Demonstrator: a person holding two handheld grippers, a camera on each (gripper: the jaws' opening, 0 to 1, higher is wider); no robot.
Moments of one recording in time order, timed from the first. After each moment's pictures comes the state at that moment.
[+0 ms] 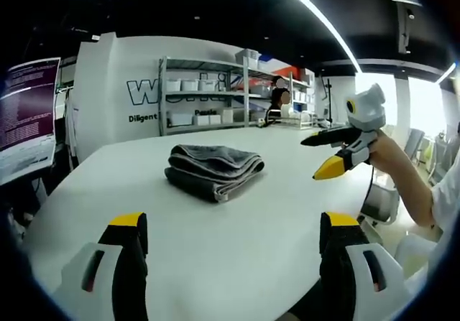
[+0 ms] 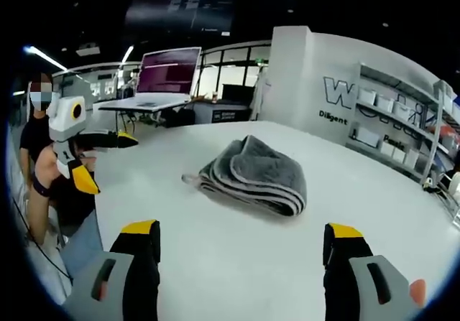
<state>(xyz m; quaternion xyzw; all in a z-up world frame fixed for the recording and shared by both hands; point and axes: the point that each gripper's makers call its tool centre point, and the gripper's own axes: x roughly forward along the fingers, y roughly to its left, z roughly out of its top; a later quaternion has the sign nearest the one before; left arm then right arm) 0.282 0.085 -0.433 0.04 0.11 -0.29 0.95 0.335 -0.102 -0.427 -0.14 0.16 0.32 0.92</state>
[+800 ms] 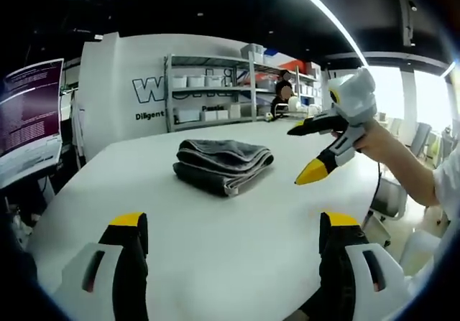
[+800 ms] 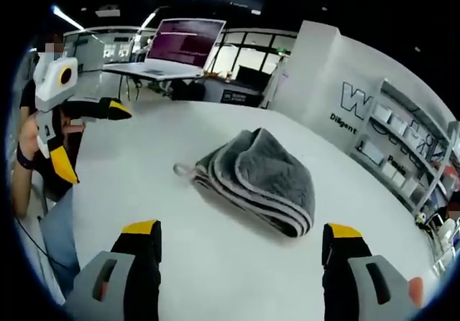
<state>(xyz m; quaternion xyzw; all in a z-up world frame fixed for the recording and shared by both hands) 0.289 0.093 -0.439 0.05 0.12 -0.26 0.96 0.371 -0.070 -0.441 -0.26 0.18 0.33 0.89</state>
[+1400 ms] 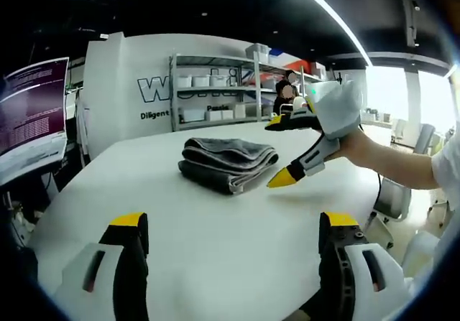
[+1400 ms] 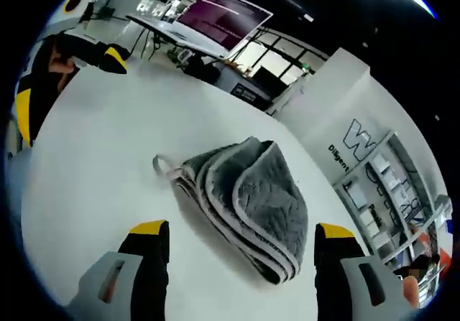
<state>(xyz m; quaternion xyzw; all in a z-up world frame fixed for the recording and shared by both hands) 0.289 0.099 -0.441 0.05 0.12 -0.25 0.96 0.413 -0.036 -0.446 -0.41 0.11 0.31 0.85</state>
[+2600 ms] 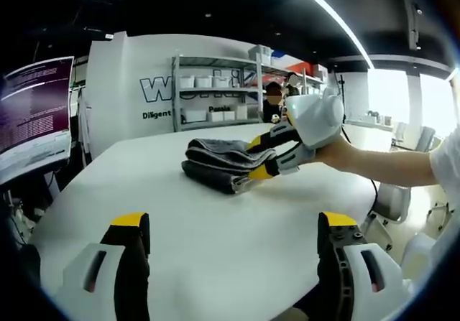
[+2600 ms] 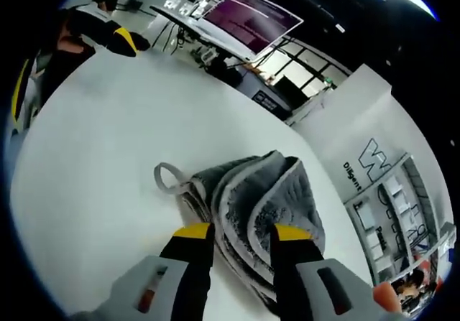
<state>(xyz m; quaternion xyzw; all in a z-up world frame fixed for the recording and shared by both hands) 0.278 0.104 -0.439 0.05 0.12 -0.25 0.96 0.422 -0.007 -0.464 -0.44 0.10 0.37 0.81</state>
